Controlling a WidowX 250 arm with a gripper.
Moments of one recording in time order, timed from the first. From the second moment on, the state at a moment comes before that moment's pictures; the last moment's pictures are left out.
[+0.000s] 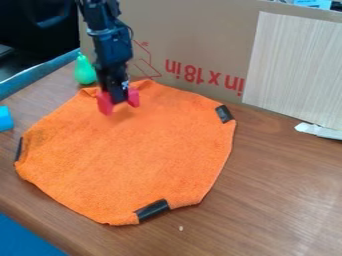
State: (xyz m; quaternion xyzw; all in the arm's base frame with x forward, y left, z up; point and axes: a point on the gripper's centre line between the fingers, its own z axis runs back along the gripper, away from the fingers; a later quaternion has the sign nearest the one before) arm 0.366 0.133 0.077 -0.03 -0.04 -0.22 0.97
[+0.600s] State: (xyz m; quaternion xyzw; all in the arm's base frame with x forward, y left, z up) arm 0.324 0.060 0.078 -0.03 -0.07 -0.31 0.95
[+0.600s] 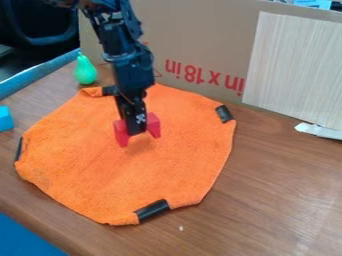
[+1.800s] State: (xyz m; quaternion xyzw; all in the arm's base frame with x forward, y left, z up) arm 0.262 0.014 0.065 0.00 -0.06 -0.39 0.92
